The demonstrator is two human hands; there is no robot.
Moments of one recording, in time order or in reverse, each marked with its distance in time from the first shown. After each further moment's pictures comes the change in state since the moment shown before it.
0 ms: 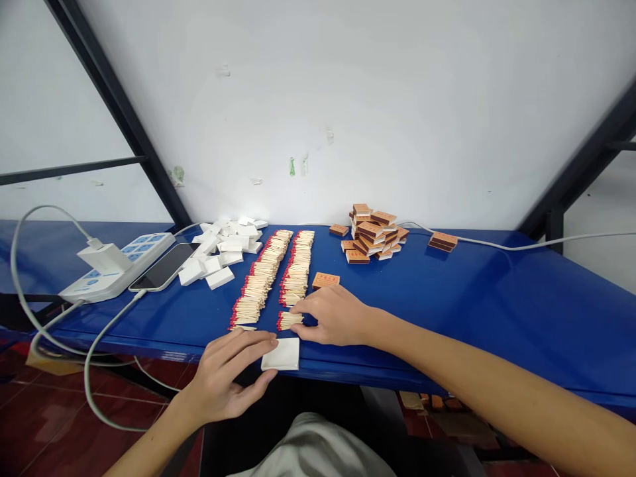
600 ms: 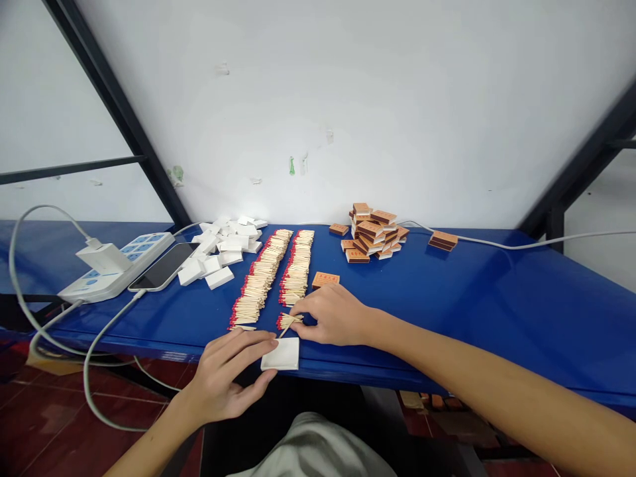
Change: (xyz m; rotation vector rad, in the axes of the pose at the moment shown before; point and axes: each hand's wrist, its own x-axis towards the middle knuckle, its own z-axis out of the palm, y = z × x) left_hand 0.000 0.000 0.000 -0.011 -0.014 0.001; right_hand 0.001 0.002 0.004 0.008 0.056 0.005
